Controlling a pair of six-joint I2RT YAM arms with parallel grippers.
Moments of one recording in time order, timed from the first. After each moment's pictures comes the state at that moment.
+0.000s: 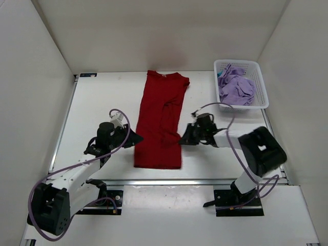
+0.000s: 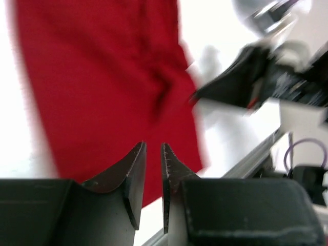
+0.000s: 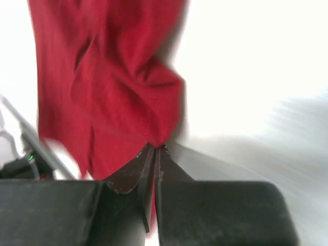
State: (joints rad) left arm -0.30 0.97 0.40 0.10 0.40 -0.66; right arm 0.56 1.69 0.69 0.23 -0.44 0.71
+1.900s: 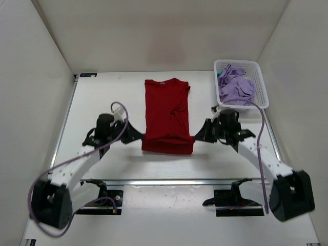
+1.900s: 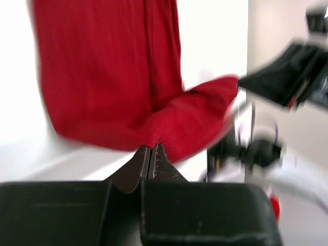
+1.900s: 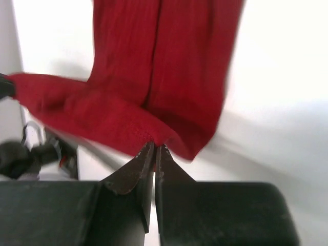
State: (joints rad) left arm -0.32 0.93 0.49 -0.15 0.56 -0.75; right arm 0.34 1.02 0.60 -0.32 -0.48 0.60
